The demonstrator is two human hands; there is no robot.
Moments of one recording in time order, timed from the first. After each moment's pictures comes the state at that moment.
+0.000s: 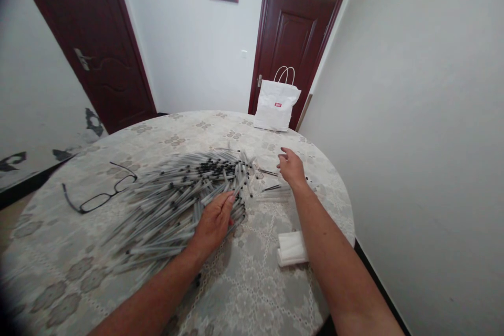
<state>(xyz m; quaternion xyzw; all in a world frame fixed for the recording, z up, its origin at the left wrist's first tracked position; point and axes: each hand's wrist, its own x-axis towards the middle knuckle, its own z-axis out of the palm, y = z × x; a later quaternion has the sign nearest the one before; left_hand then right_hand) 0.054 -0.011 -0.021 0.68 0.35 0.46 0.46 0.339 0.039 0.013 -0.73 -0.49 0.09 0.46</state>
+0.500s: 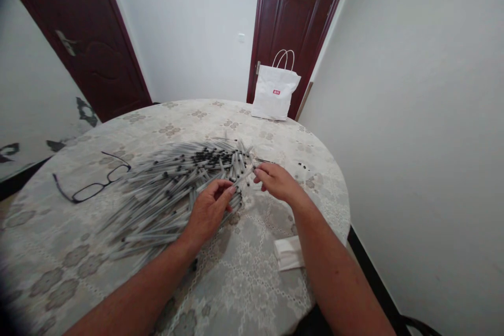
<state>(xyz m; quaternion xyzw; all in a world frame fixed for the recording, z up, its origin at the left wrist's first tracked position) 0.058 -0.017 -0.017 0.63 0.37 0.44 0.52 0.277 -0.033 0.029 -0.63 -0.63 0.29 0.34</state>
